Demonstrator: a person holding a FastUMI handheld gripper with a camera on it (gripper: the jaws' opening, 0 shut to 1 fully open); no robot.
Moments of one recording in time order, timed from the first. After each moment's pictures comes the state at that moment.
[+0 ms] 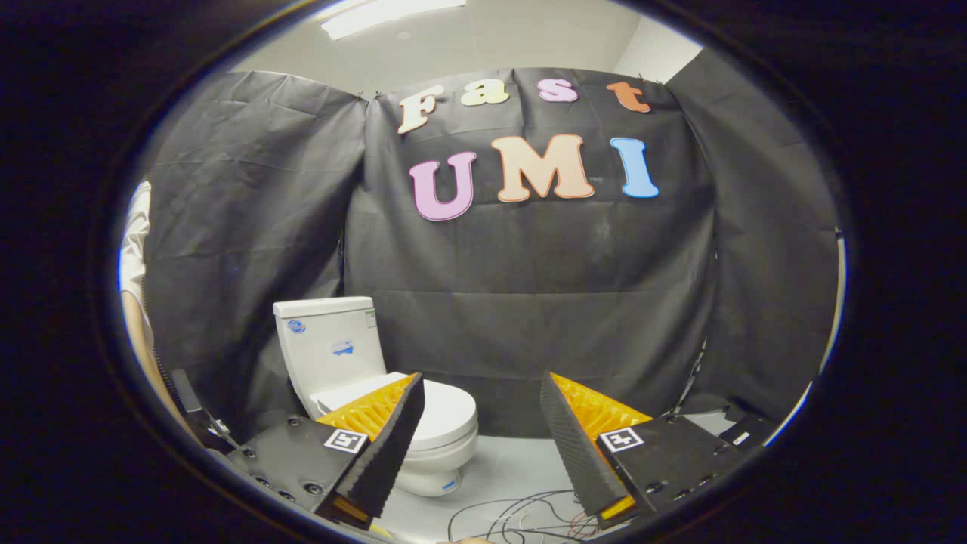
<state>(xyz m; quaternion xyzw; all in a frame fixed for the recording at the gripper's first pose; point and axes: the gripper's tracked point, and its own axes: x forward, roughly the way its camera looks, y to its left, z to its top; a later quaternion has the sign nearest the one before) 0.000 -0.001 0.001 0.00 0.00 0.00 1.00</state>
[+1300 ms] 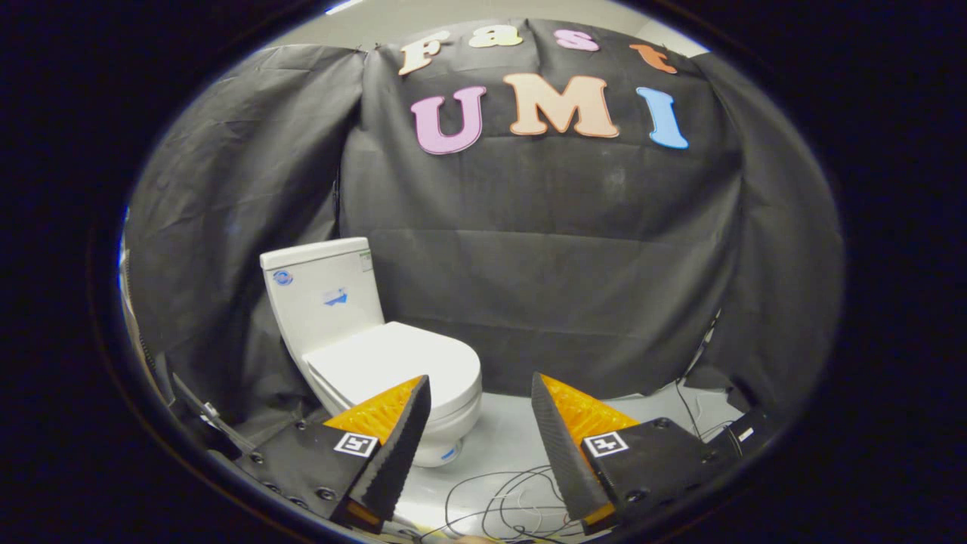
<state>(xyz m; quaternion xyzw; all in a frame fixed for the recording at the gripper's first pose) 0.063 0.010 -0.055 -0.02 0.13 0.01 0.99</state>
